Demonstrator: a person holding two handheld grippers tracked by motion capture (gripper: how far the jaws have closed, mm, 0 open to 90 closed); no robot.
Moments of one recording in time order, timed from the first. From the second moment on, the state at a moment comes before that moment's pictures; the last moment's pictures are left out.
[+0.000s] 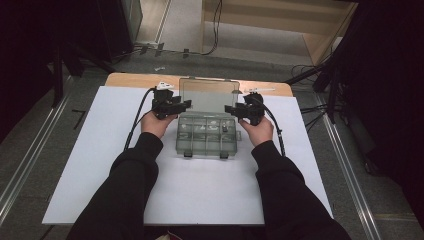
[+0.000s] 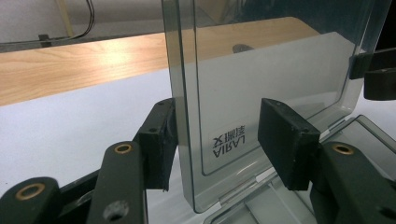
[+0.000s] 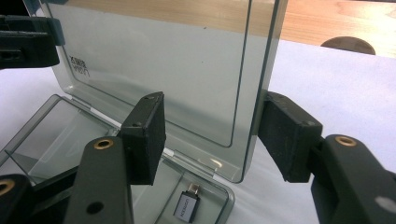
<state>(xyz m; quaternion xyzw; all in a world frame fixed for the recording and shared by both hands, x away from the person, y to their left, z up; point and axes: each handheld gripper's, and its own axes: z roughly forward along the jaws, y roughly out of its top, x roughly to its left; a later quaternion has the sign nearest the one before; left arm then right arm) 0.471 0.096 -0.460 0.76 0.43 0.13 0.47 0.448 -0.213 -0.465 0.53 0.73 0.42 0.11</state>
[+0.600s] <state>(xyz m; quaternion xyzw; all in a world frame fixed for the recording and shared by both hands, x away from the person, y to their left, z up) 0.458 0.097 -0.455 0.76 0.42 0.14 0.47 0.436 -0.214 -0.460 0.52 0.73 0.43 0.12</state>
